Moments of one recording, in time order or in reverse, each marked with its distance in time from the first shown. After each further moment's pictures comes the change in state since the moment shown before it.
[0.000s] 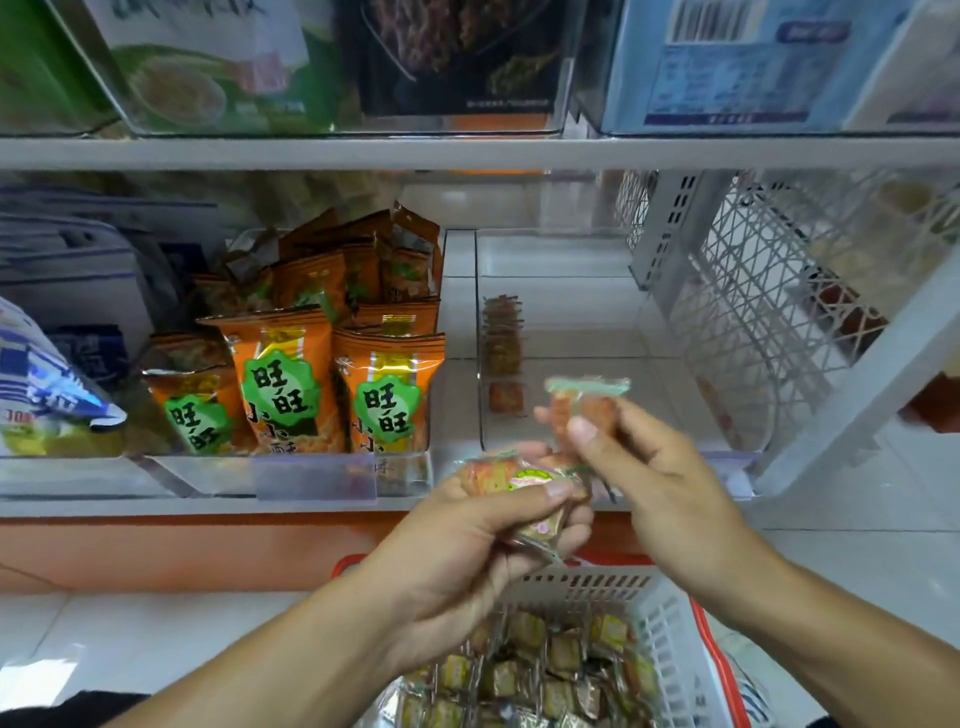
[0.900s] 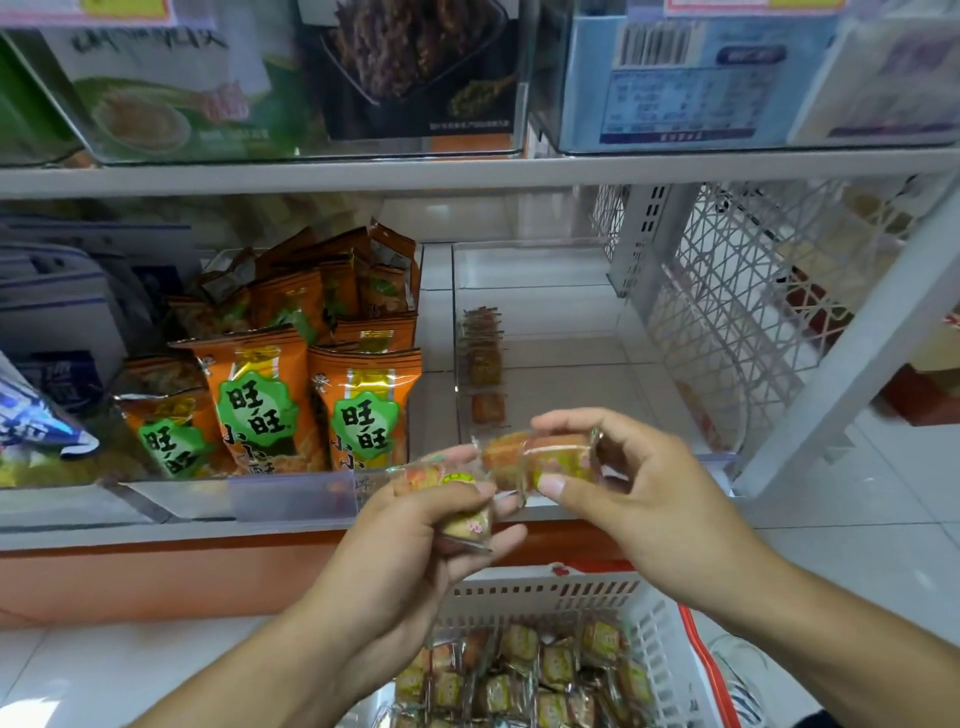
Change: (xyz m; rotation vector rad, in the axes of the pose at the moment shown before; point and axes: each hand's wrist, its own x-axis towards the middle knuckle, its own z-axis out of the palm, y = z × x) left_hand -0.010 0.011 -0.001 0.008 0.235 0.128; right_hand -0.009 -0.019 -0.009 -0.129 0.000 0.030
